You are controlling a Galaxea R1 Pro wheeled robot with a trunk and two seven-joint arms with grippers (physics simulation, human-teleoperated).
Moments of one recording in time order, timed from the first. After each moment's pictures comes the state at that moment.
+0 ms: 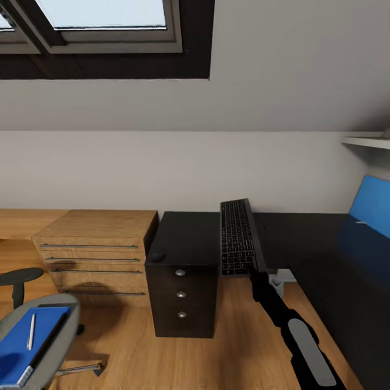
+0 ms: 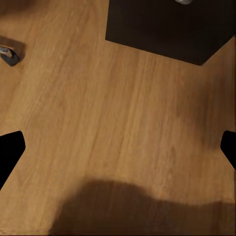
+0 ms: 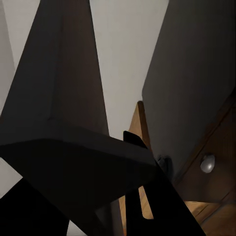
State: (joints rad) left arm -0.01 0.10 -0.48 -0.88 0.63 -0.03 0.32; right arm -0.26 0.01 -0.02 -1.28 -1.36 0.26 0.08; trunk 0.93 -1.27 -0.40
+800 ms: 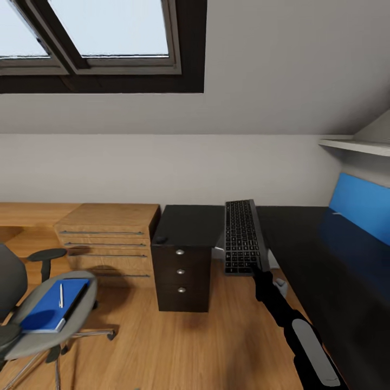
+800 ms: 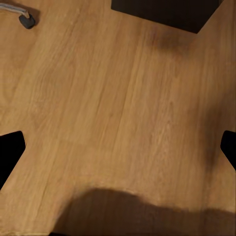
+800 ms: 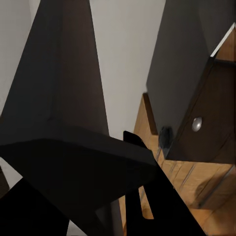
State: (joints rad) left arm -0.01 0.10 -0.48 -0.88 0.63 -0.03 0.32; right arm -0.26 0.01 -0.05 -1.28 -1.42 0.27 0.08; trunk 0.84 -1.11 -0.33
